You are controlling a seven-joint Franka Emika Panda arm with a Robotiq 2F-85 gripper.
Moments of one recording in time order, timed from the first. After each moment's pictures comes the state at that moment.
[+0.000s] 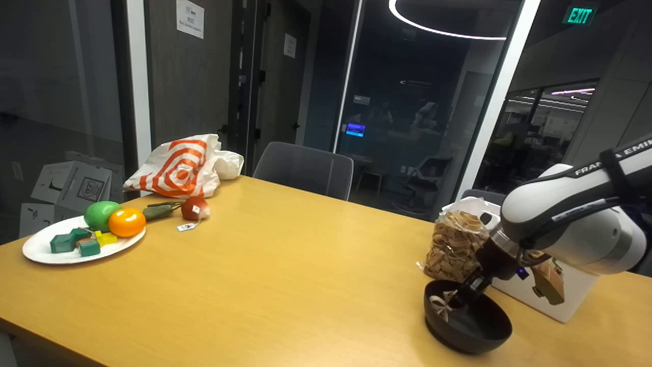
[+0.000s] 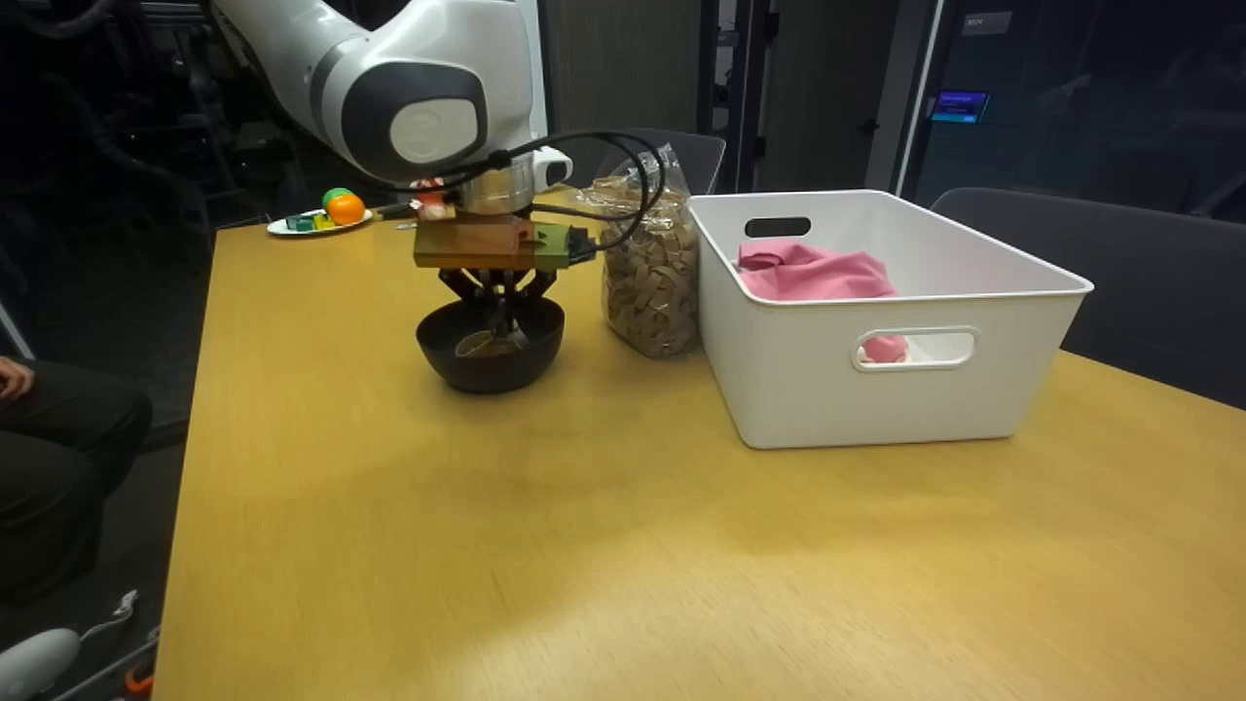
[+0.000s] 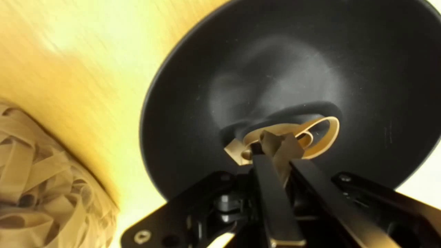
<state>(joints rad) -0.01 0.10 0.21 -2.37 0.36 2.67 -0.86</state>
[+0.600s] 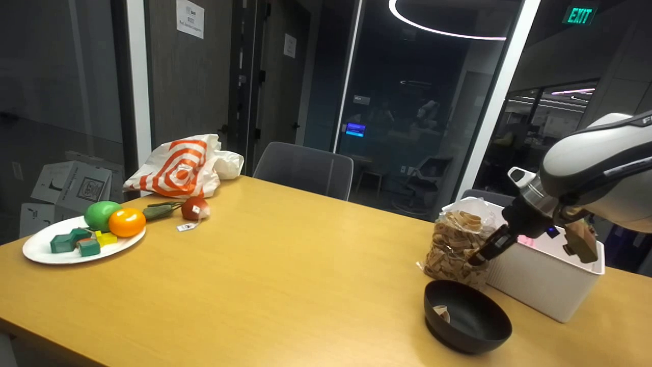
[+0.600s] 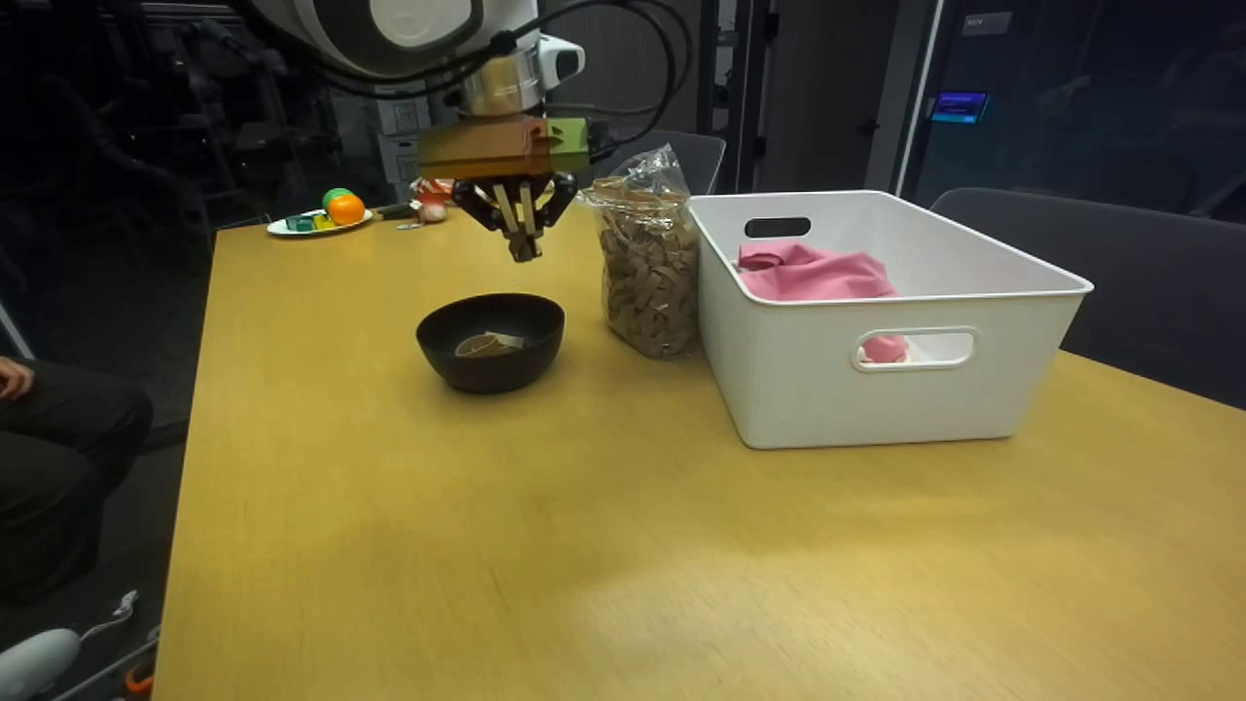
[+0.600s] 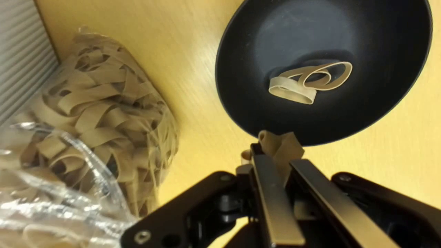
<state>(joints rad) 0.02 -0.08 0.13 -2.37 0.33 2.62 -0.85</state>
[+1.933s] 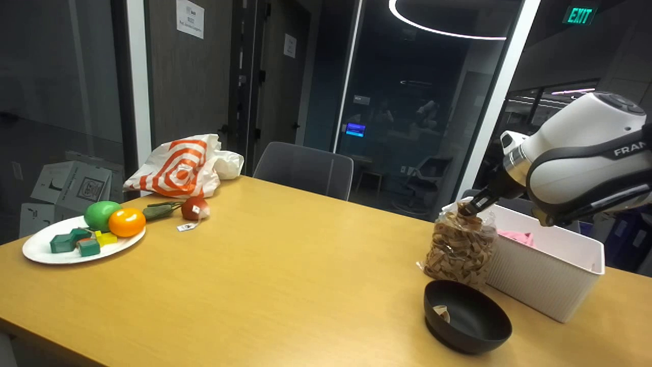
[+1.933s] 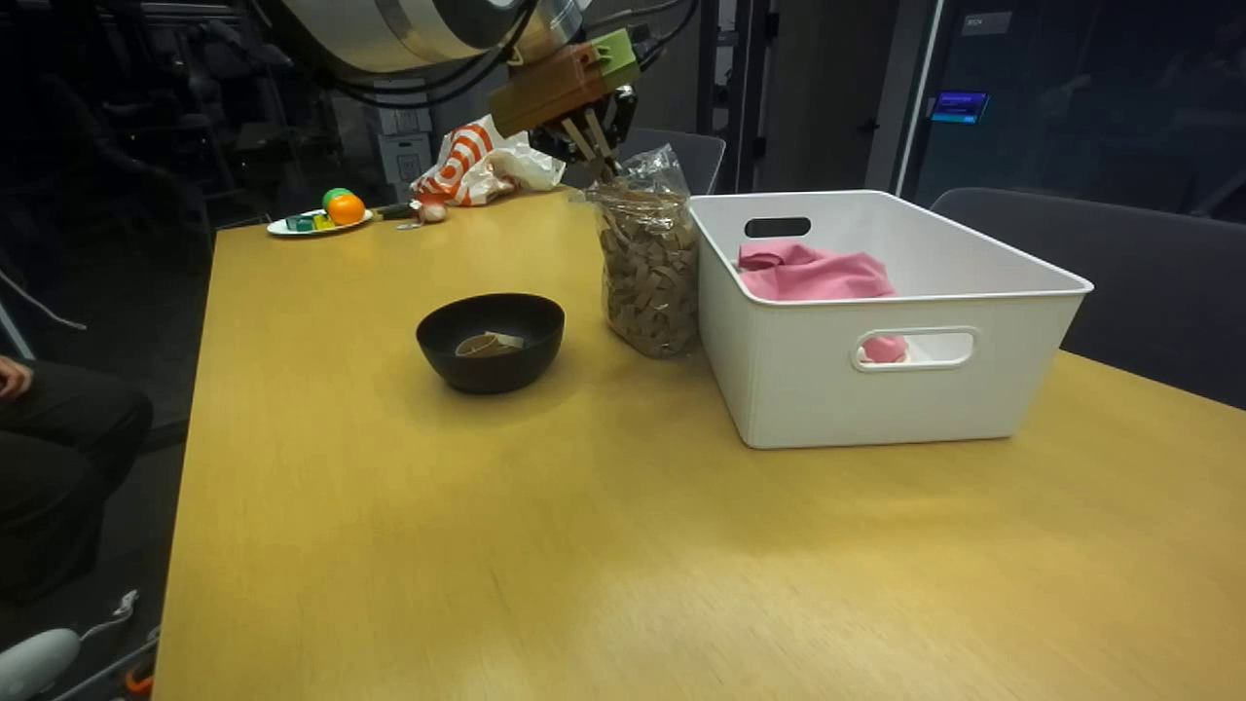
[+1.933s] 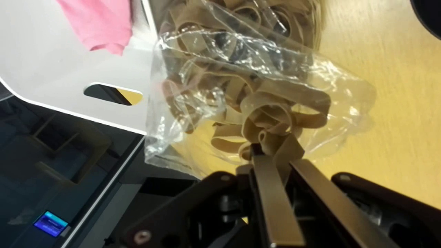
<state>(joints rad) 0.05 0.05 0.05 -2.19 -0.18 2.91 -0.46</state>
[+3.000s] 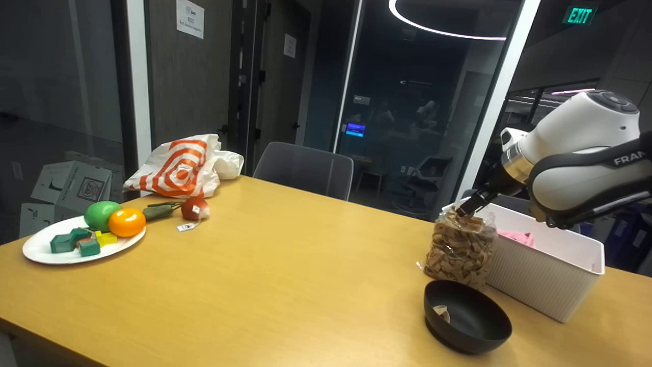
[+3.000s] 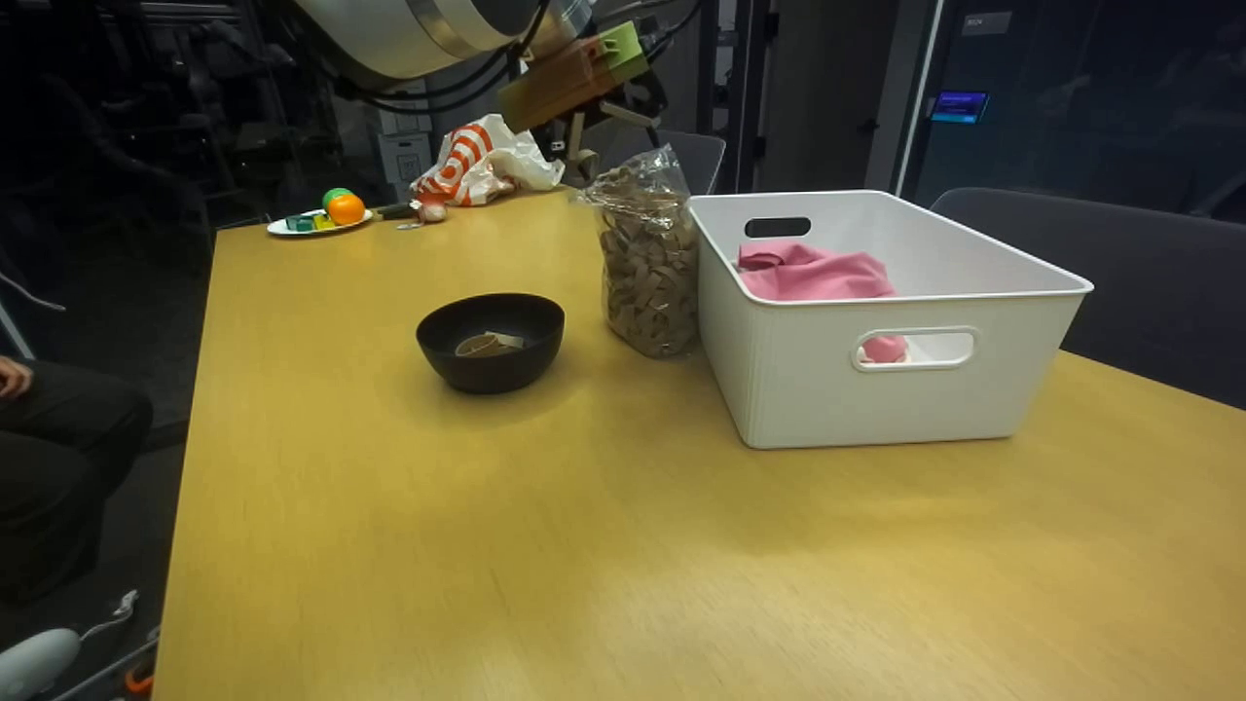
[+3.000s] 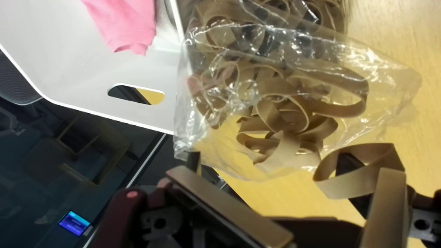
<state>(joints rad) 0.05 0.07 0.03 -2.15 -0.33 2.91 -0.30</state>
